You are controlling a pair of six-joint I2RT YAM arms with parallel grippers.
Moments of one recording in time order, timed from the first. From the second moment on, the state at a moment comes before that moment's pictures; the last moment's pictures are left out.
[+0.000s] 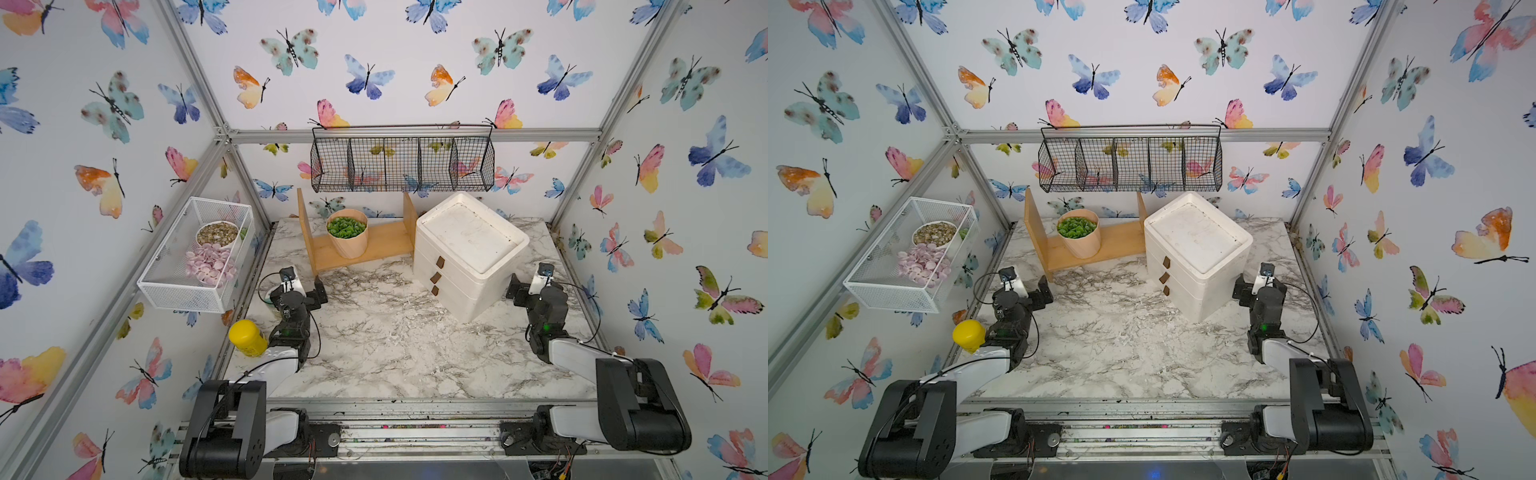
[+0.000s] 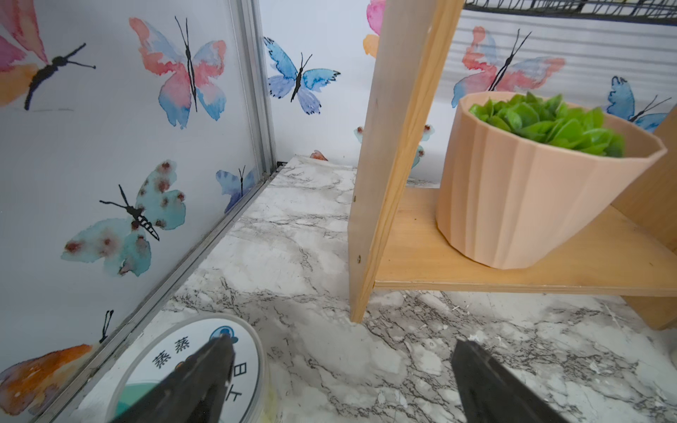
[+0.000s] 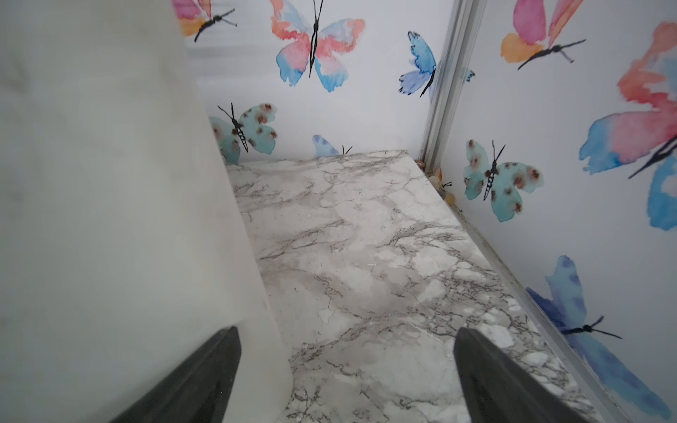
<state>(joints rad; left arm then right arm) -0.09 1.22 0.42 0.56 -0.27 -0.16 0.06 1.29 0.43 0.67 0.21 0.03</state>
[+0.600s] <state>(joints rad) -0.39 1.07 0.67 0.02 -0.31 -0.46 0.06 1.05 1.14 -0.06 0.15 0.07</state>
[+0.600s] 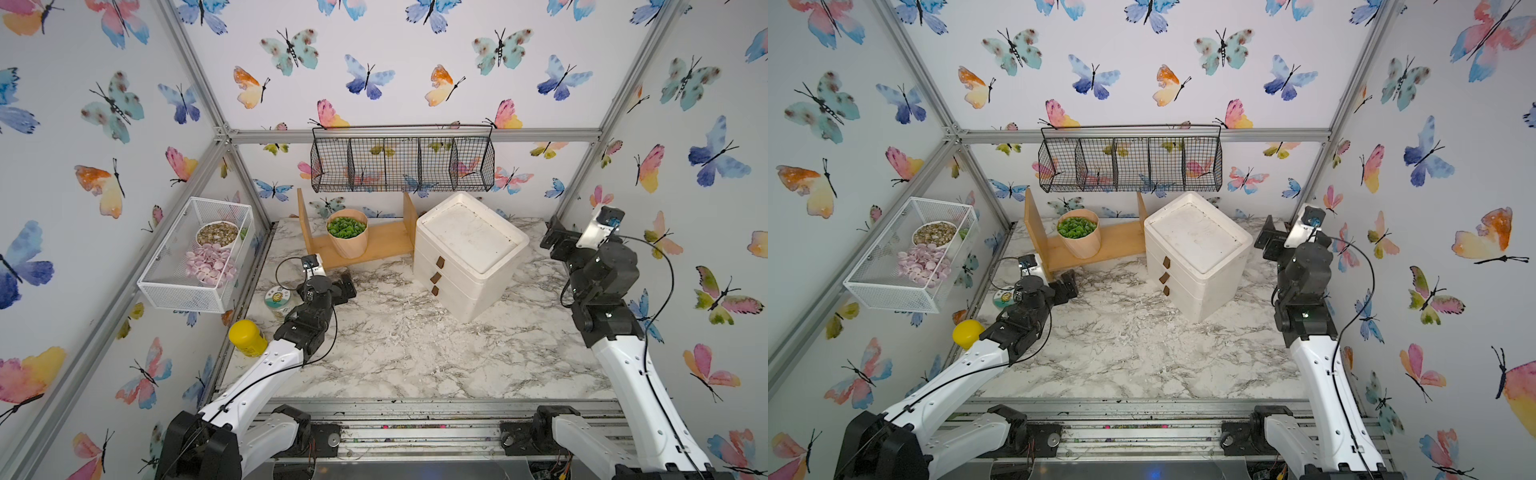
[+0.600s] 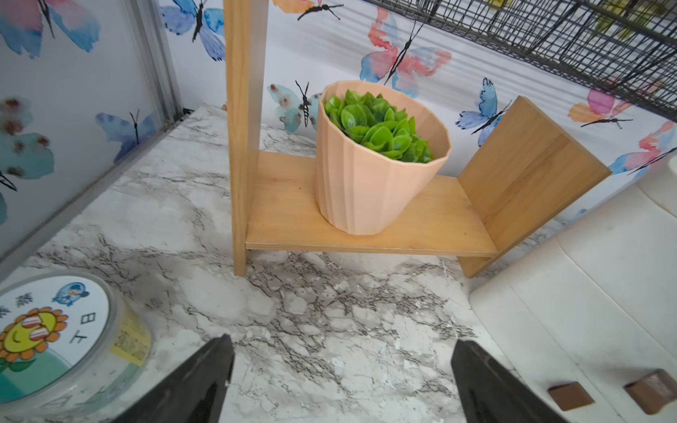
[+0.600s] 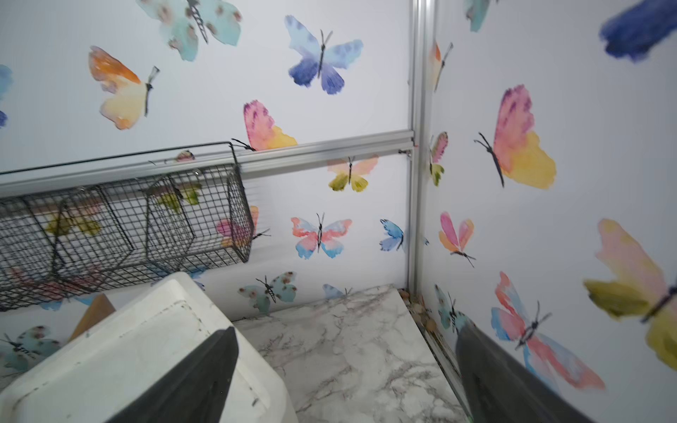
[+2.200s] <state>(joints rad) -0.48 0.95 0.63 -0.12 -0.01 -0.68 0.07 1.80 1.82 -0.75 -0.43 -0.22</state>
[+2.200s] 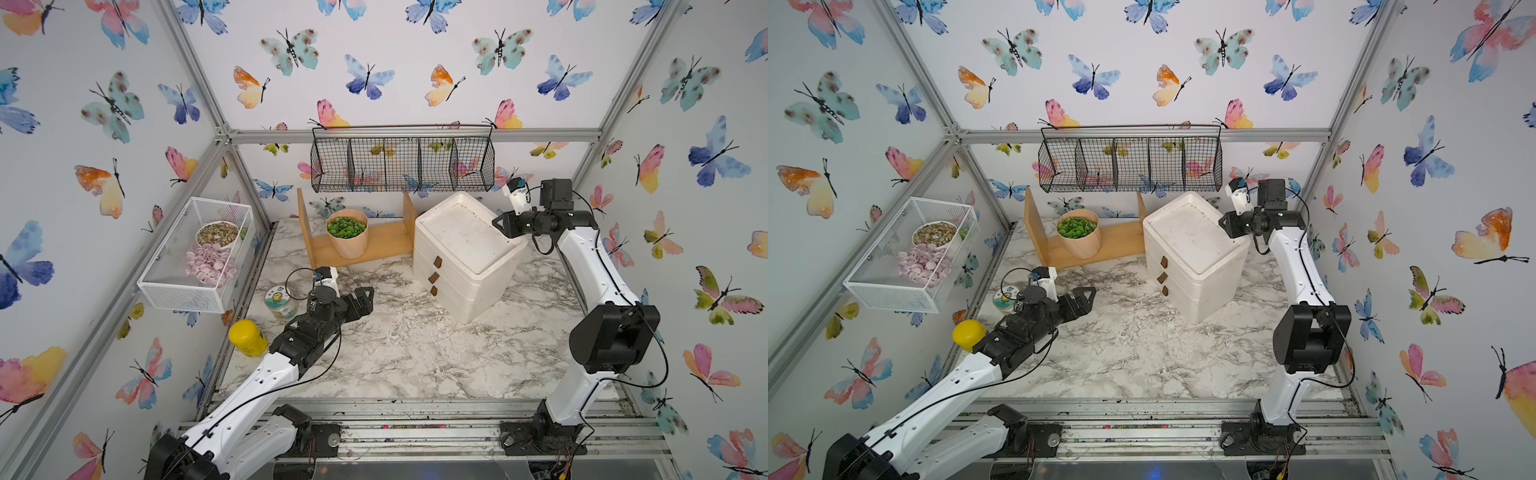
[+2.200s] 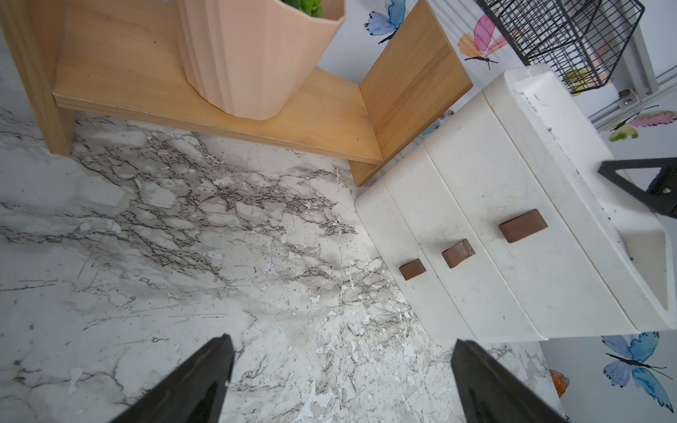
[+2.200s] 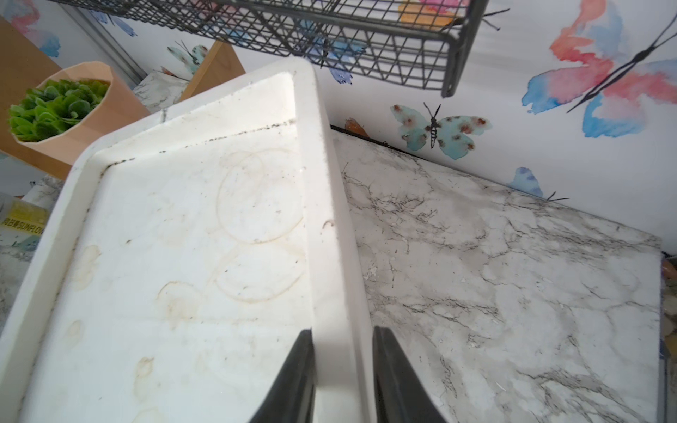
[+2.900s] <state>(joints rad) -0.48 1.08 0.72 0.02 0.24 -0.79 0.11 1.48 1.55 -0.85 -0.20 -0.05</state>
